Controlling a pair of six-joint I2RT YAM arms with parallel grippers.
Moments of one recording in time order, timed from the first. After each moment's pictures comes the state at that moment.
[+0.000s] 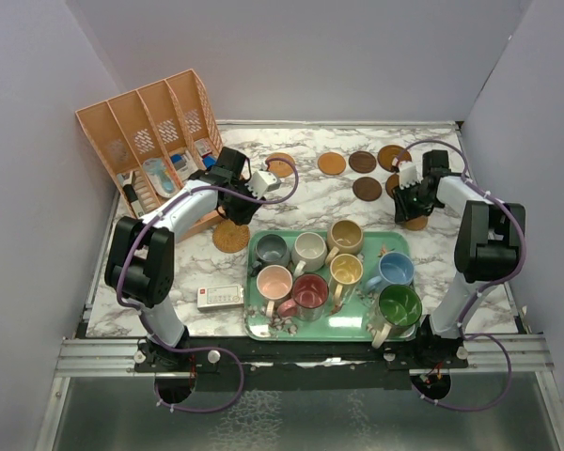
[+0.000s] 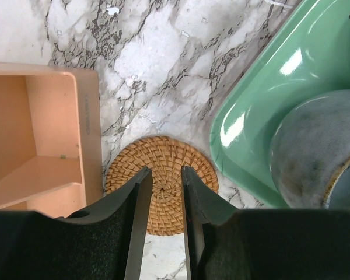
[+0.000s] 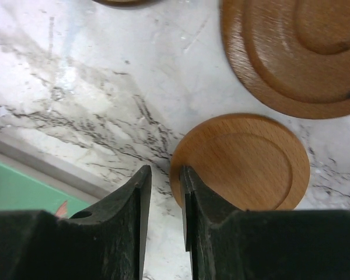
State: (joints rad) left arm -0.36 1.72 1.26 -0.63 0.29 0.53; right arm -0.08 1.85 1.21 -0.55 -0.29 -0.46
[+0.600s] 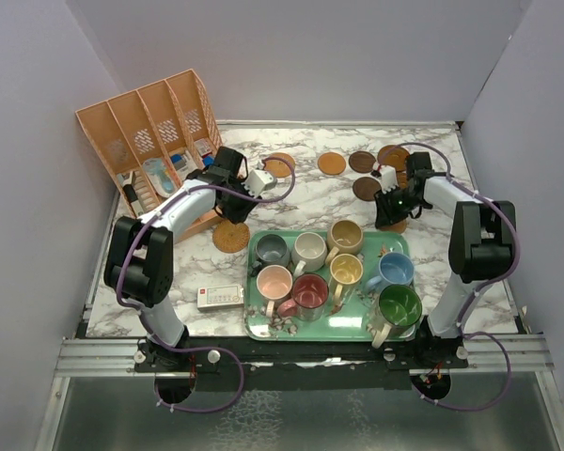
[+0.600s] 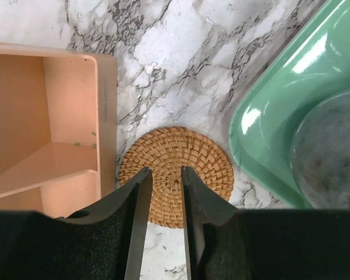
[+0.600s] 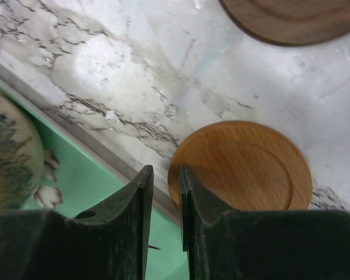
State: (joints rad) left arm -0.34 1.72 1.26 -0.64 0.24 0.54; right arm 0.00 1.86 1.21 -0.60 -0.45 -0.49
